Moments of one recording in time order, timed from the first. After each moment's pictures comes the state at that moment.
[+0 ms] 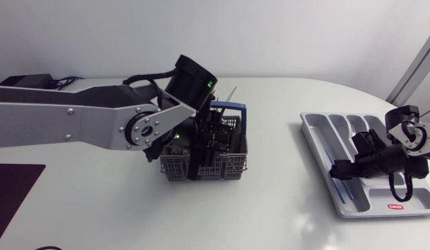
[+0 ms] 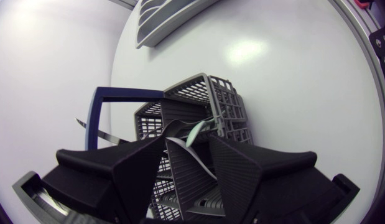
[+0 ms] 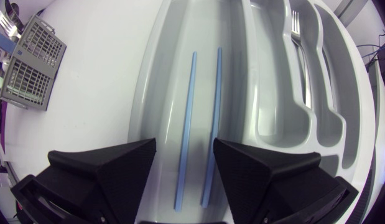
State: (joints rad) left arm -0.78 1.68 1.13 -0.27 -0.04 1.16; right arm -0.33 1.62 0.75 -0.36 -0.25 -0.36
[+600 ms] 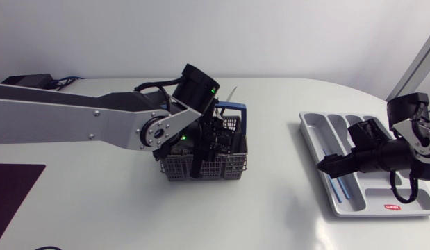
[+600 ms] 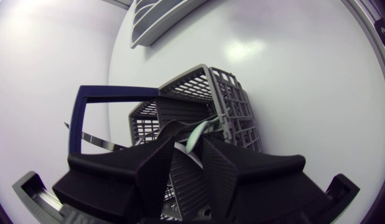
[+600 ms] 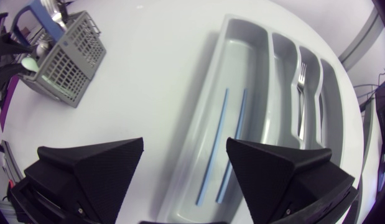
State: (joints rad) left arm -0.76 1.75 1.14 -0.21 -0.03 1.22; right arm -0.19 1.35 0.67 -0.38 -0.27 -0.36
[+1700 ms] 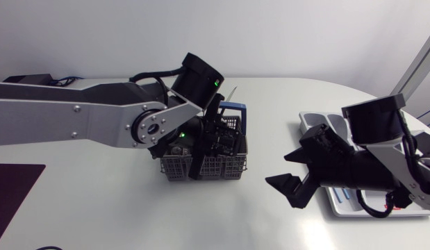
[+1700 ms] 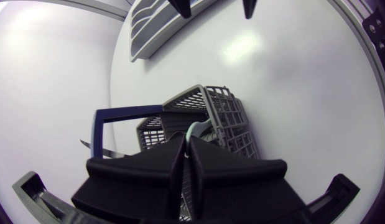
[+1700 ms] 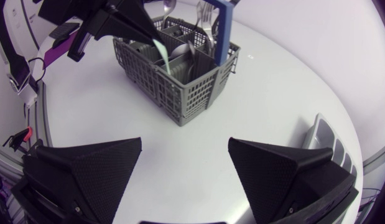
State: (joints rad) left arm -0.80 1.69 1.16 -0.29 -0.03 1.26; right arm 0.38 1.06 0.58 -0.34 -0.27 -0.32
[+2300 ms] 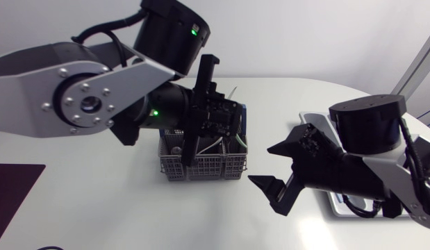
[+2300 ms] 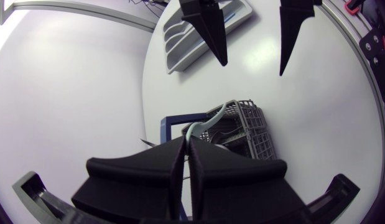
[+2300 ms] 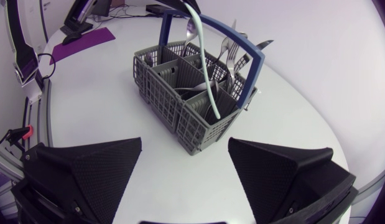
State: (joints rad) left arm -0.84 1.49 1.21 -0.37 -0.08 1.26; right arm 0.58 1.03 0.58 -0.22 -0.14 -0.30
